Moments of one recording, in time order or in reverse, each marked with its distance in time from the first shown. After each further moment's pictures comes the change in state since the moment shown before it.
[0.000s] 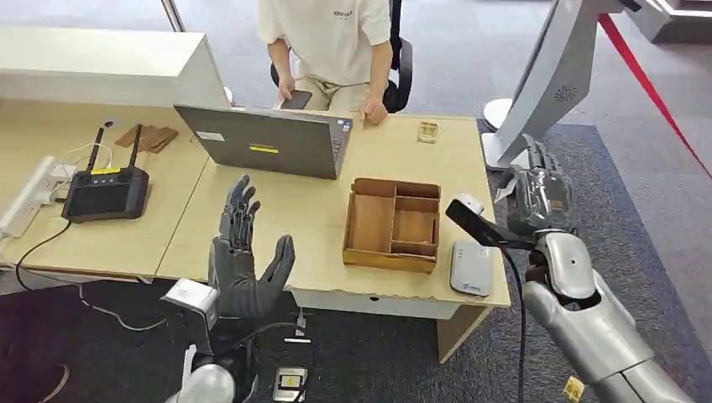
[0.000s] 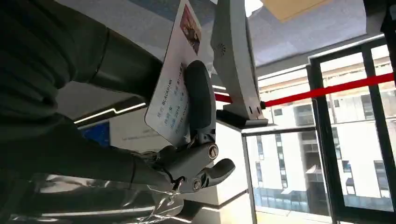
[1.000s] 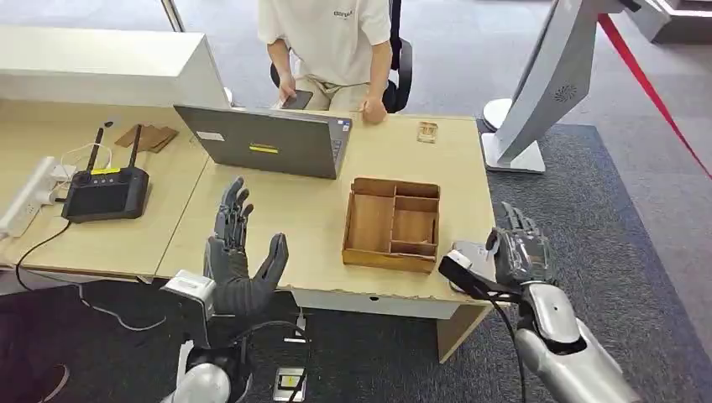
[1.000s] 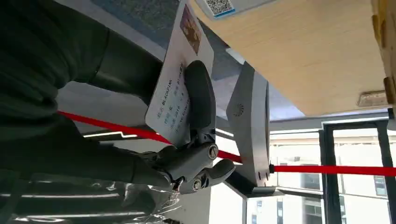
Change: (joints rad) left arm 0.017 0.007 0.032 0.000 -0.013 0.000 0.048; right arm 0.163 0.013 0.005 0.080 -0.010 0.027 -0.052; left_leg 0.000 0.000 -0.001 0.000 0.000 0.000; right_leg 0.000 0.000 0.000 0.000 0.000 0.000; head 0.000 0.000
